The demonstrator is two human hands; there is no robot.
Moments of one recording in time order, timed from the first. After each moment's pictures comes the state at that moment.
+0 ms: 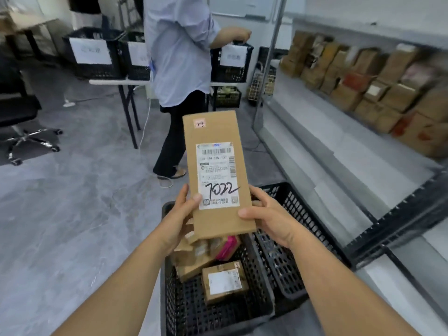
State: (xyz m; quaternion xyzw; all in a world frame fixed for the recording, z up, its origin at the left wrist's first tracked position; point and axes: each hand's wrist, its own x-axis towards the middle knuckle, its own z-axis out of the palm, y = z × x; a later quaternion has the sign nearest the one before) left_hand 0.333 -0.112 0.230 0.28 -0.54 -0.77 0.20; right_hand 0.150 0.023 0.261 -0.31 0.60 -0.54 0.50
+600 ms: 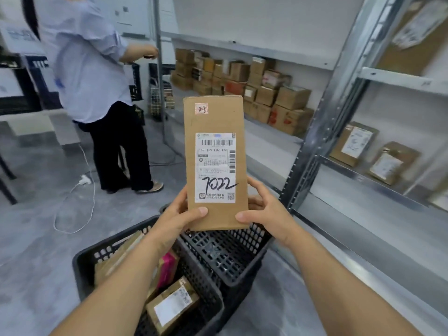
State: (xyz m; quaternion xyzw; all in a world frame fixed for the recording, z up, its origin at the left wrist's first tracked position) left_hand 0.225 -0.033 0.272 0.05 -0.64 -0.76 0.08; right_hand 0.132 0.172 0.321 -0.26 0.72 -0.60 0.24
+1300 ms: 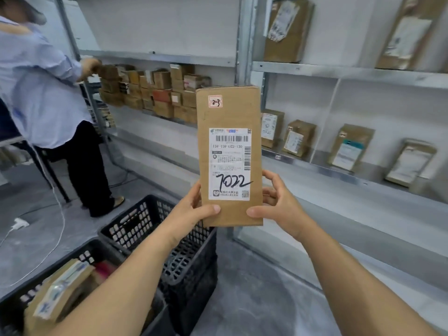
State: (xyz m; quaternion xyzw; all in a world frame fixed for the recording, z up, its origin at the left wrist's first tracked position) left_hand 0.175 0.193 0.320 -0.08 -0.74 -0.67 -0.02; right_hand 0.143 0.422 0.346 -0.18 0.74 -0.65 0.10
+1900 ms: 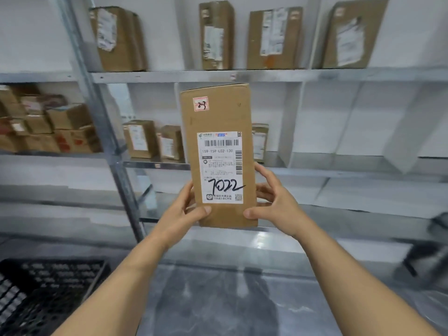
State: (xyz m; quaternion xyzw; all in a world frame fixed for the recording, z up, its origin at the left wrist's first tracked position) left_hand 0.146 0.506 0.331 -0.25 -0.74 -0.61 -0.10; right_hand 0.215 0.734 0.350 -0.03 0.78 -0.62 -0.10
